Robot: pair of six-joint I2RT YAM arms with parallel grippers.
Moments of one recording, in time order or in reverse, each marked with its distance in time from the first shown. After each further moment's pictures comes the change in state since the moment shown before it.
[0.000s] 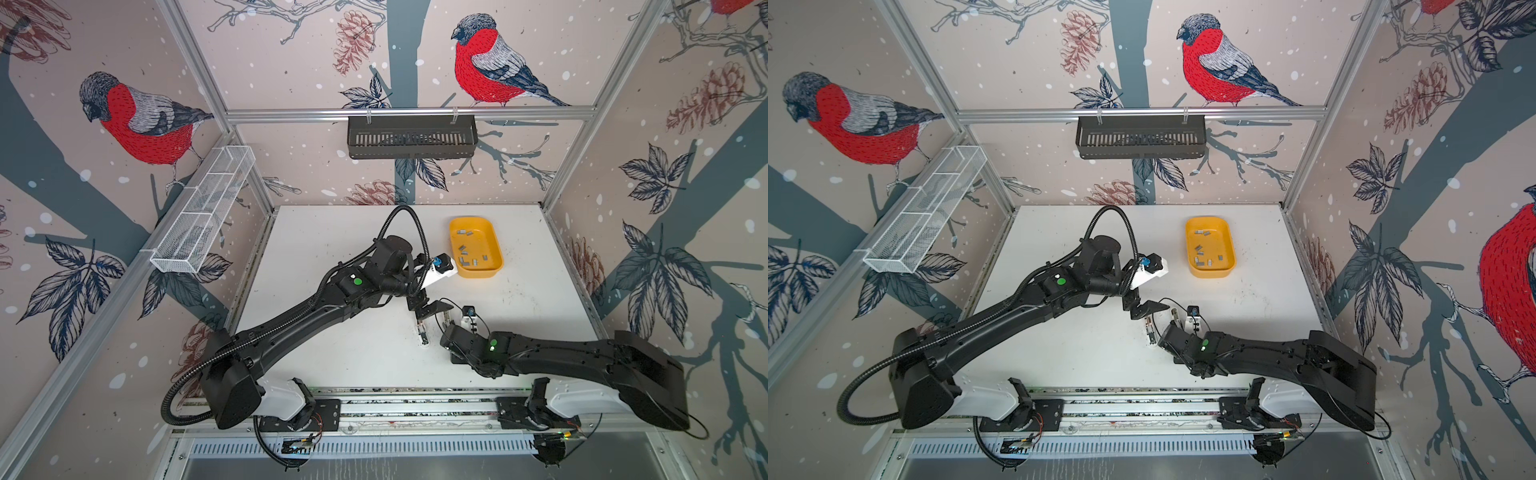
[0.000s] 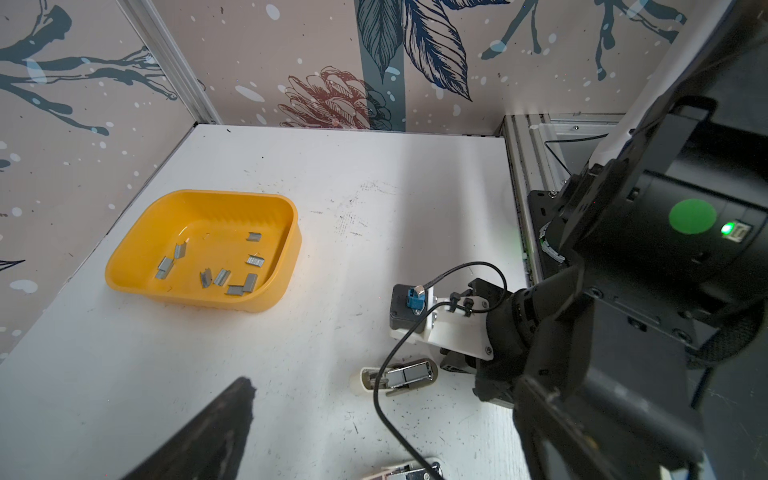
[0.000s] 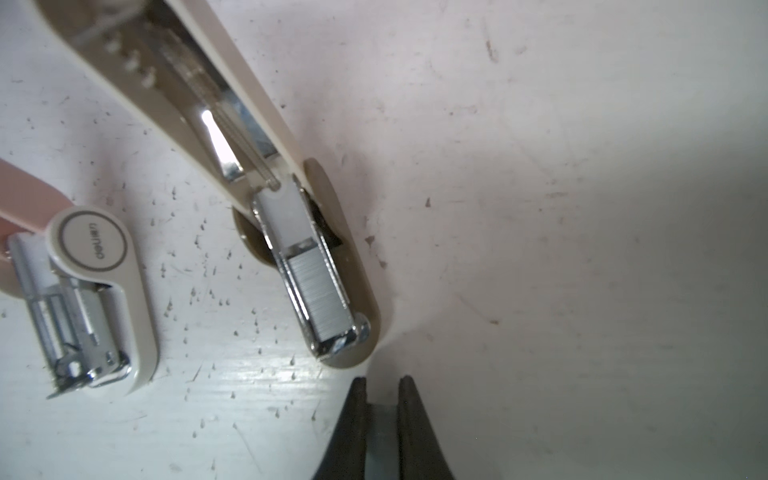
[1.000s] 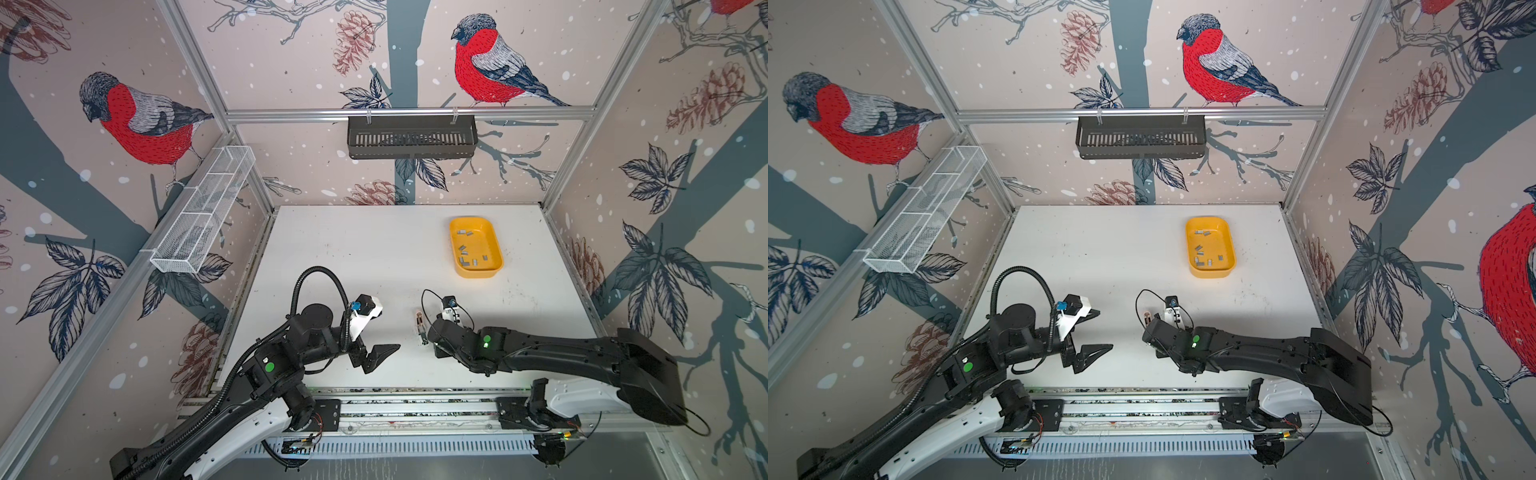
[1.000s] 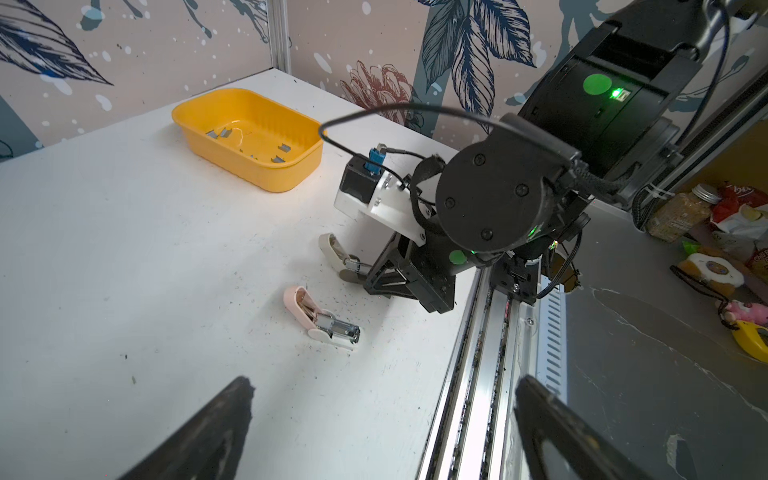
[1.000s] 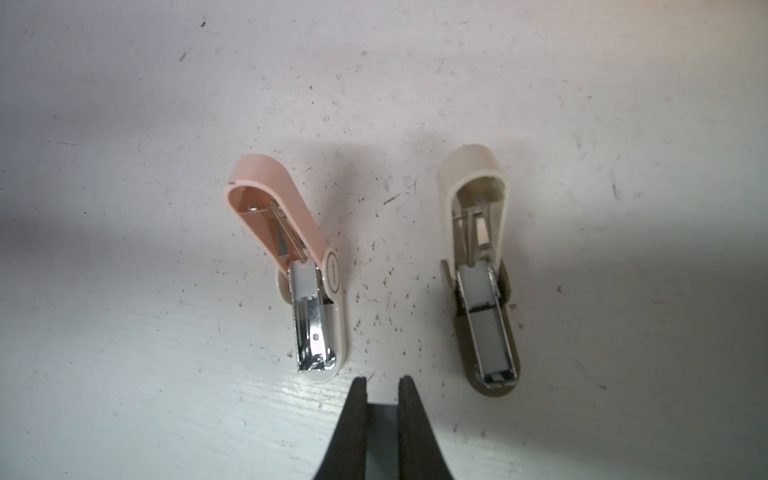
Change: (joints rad) left arm 0.009 -0.842 -0.611 -0.076 -0.151 -0.428; right arm 0.071 0.047 0.170 0.039 0.036 -0.140
